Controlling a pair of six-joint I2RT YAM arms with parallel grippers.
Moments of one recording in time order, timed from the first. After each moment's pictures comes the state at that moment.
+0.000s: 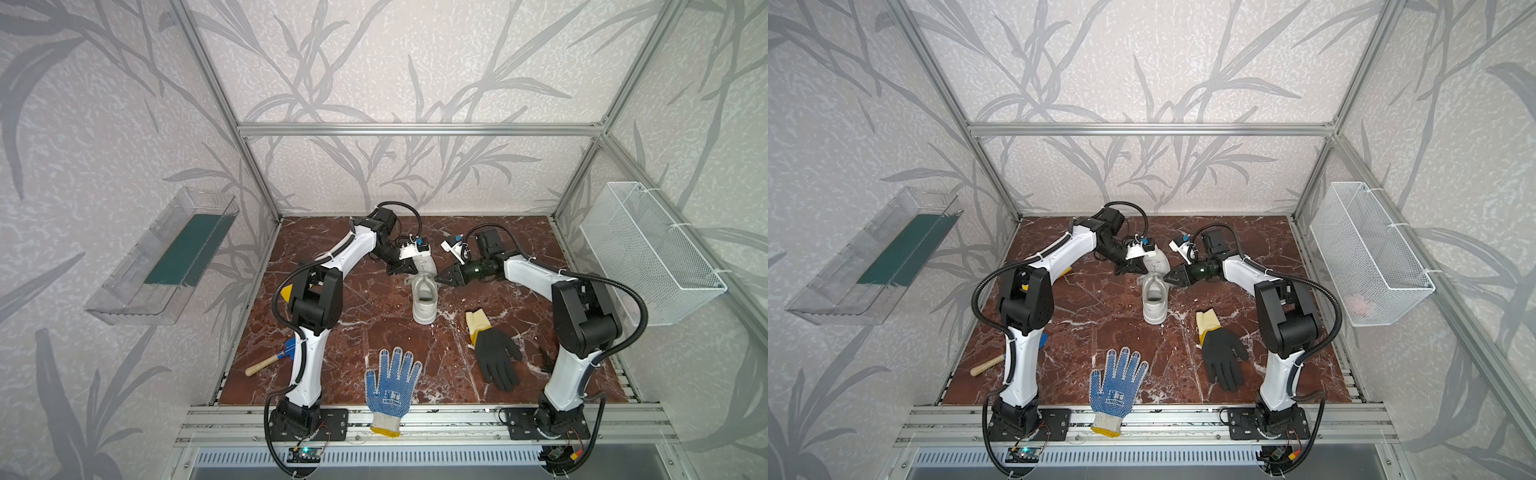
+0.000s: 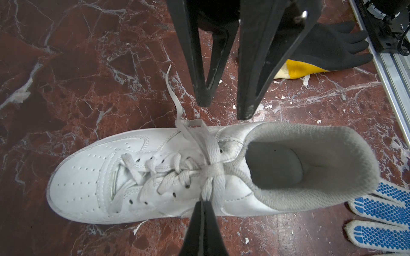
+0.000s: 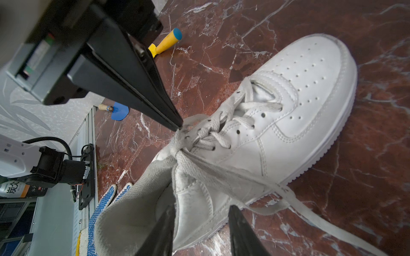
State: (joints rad) left arm -0.38 2.18 1.88 -1.01 0.73 1.11; right arm 0.29 1.87 1.24 -0.32 -0.86 -0.09
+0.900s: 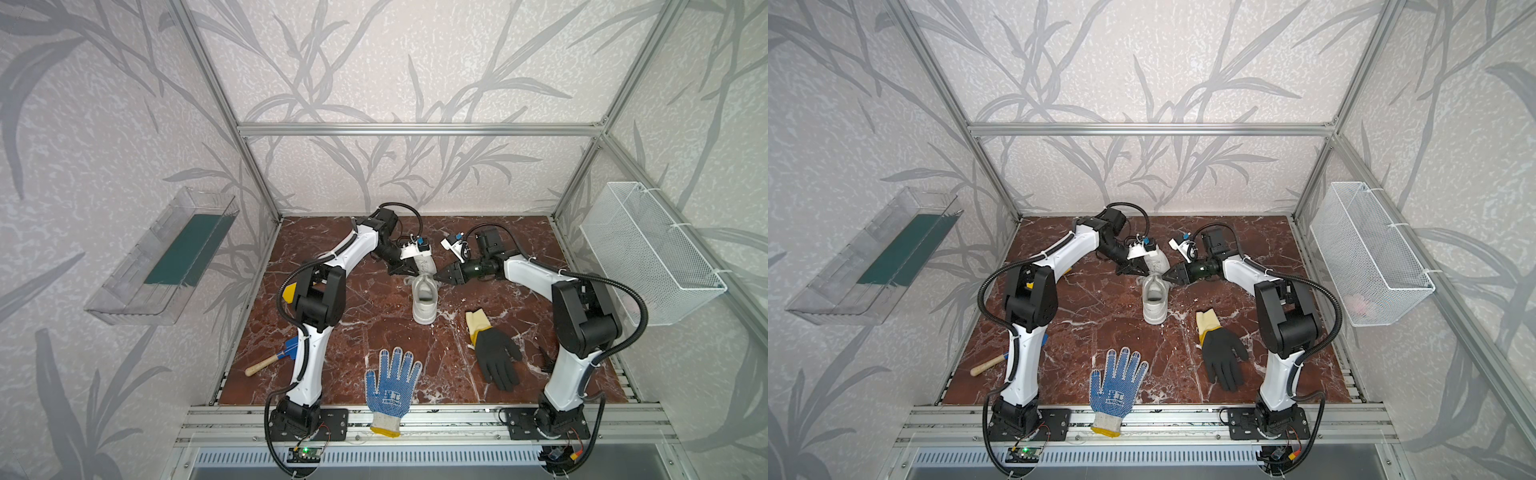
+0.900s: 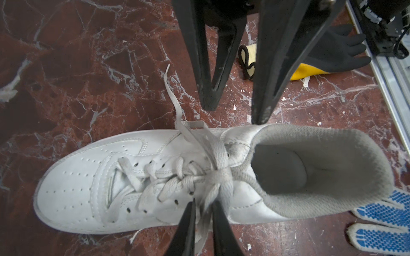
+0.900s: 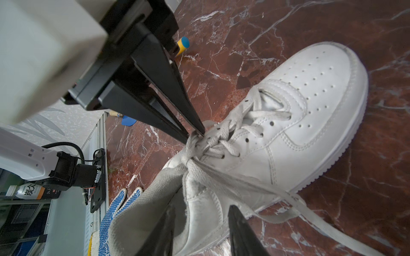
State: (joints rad) left arm -0.38 2.23 1.93 -1.04 0.74 1.11; right arm 0.29 1.87 1.24 -0.29 -0.90 -0.04
